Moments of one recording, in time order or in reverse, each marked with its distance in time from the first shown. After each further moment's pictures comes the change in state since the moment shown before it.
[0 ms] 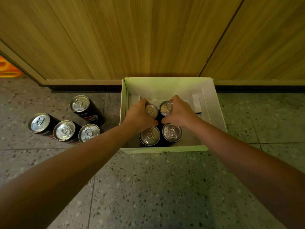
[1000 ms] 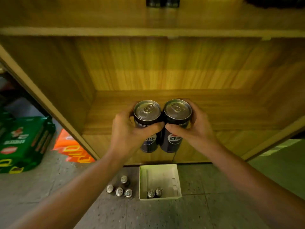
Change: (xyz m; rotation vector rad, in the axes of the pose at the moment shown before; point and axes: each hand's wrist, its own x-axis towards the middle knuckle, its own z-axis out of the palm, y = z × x) left_hand -0.334 0.462 -0.472 -0.440 0.371 0.526; right_hand -0.364 -0.408 -0.490 0.582 0.296 -0.651
